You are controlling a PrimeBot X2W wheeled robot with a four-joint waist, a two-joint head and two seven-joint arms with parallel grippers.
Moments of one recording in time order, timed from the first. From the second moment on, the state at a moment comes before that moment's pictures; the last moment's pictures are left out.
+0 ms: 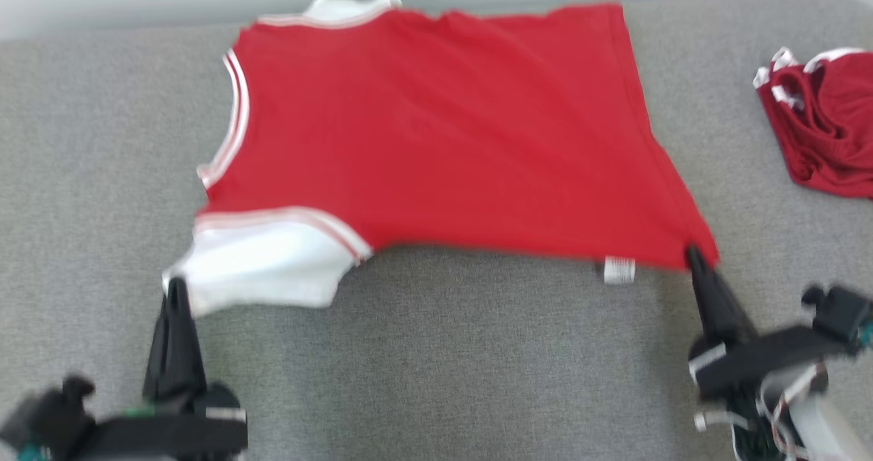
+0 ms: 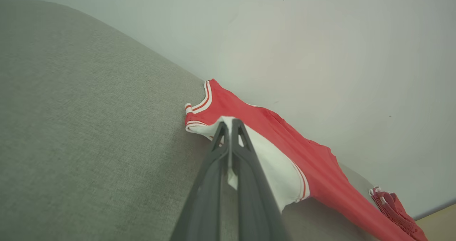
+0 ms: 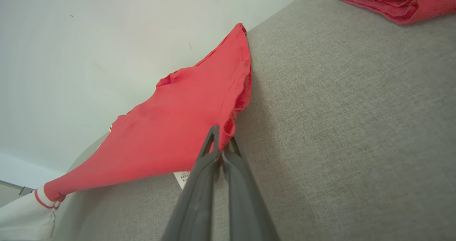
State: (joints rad) left arm -0.11 0.26 -0.19 -0.10 -0.86 0.12 -0.26; right arm -0.27 -0.28 0.18 0.26 0.90 0.13 -0.07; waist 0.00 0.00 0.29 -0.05
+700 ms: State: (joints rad) left arm 0.25 0.13 -0.21 -0.07 -0.81 0.09 -0.25; right arm 0.18 -0.15 -0.10 0.12 0.73 0.13 0.09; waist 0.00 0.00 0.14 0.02
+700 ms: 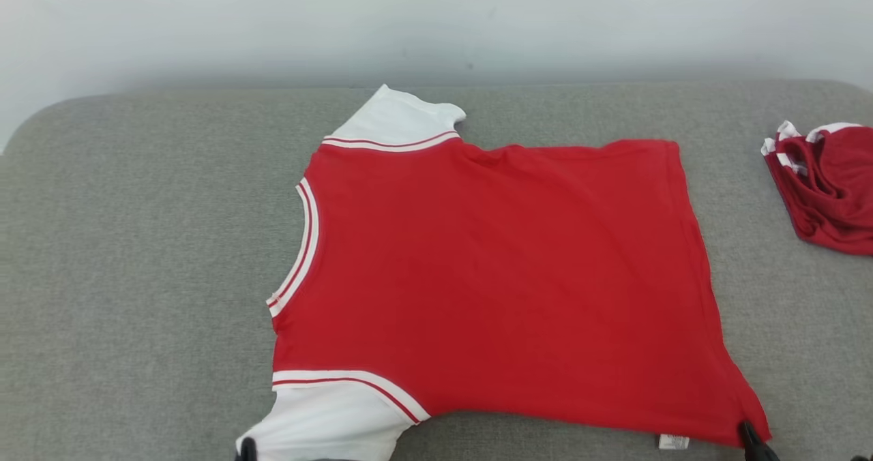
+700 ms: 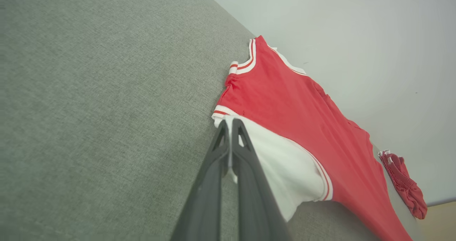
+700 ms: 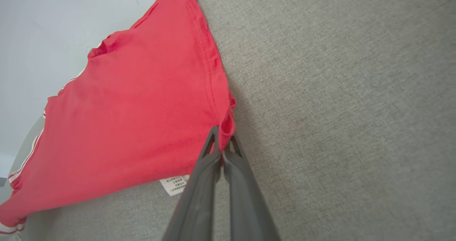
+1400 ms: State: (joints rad) left arm -0.05 0.25 -0.28 -0.01 -0.71 0.01 -0.14; right arm 0.04 -0.06 -0.15 0.12 0.74 0.13 0.27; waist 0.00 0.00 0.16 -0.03
